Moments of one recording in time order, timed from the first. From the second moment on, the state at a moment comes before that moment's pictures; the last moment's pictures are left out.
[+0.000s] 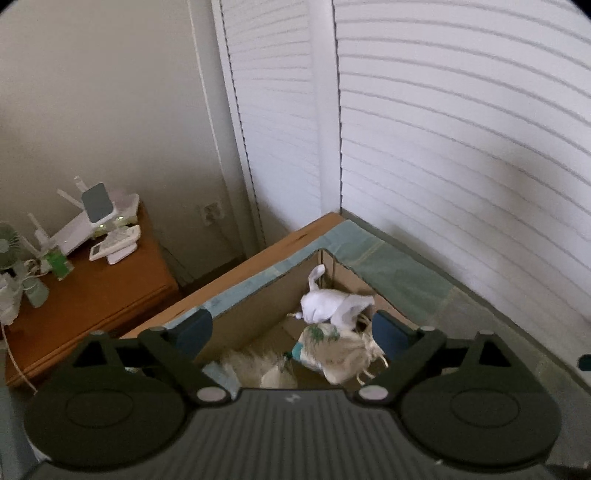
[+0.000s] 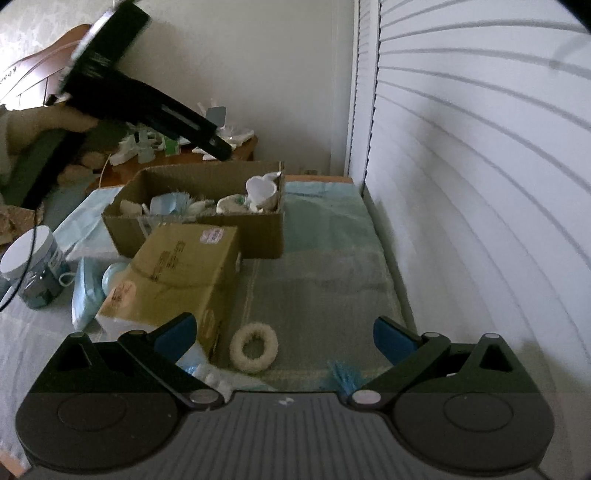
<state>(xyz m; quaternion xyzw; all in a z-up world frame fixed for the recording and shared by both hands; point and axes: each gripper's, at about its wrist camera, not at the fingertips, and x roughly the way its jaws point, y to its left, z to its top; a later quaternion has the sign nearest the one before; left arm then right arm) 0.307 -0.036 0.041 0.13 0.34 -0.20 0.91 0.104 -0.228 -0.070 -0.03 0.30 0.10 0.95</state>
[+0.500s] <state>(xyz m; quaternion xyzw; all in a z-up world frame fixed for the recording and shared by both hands) 0.195 0.005 0.051 0.11 0.32 -0.19 0.92 0.089 -0.210 -0.116 -0.07 0.36 0.11 0.92</state>
